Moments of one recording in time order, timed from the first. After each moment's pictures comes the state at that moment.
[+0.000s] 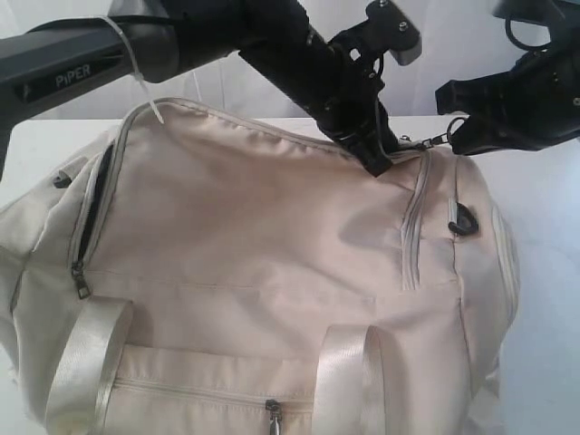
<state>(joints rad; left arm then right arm) -0.72 2.14 -2.08 -0.45 0.89 0.87 0.24 1.40 -1.14 0.44 0.79 -0.25</state>
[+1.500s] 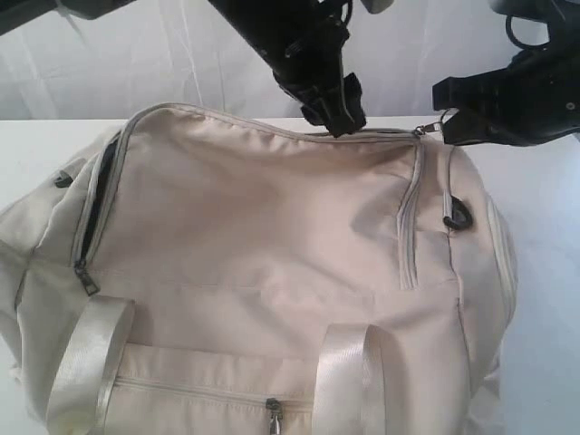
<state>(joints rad) -0.72 1.99 -2.08 -0.24 1.01 0.75 0.23 1.40 -1.10 0.59 0.69 -0.41</state>
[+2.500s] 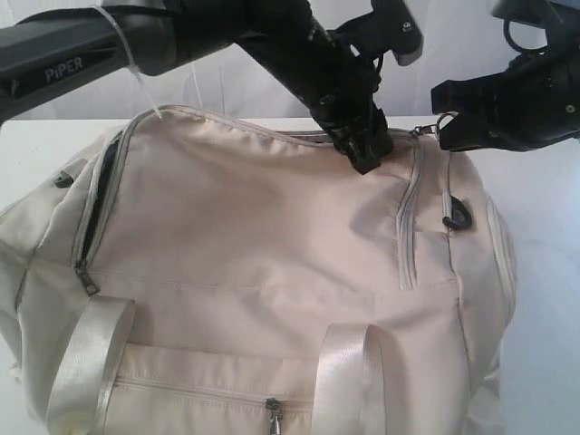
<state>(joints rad) -0.74 2.11 -2.08 -0.31 0.86 0.89 0.23 1.40 -1.10 0.61 0.72 -0.41</state>
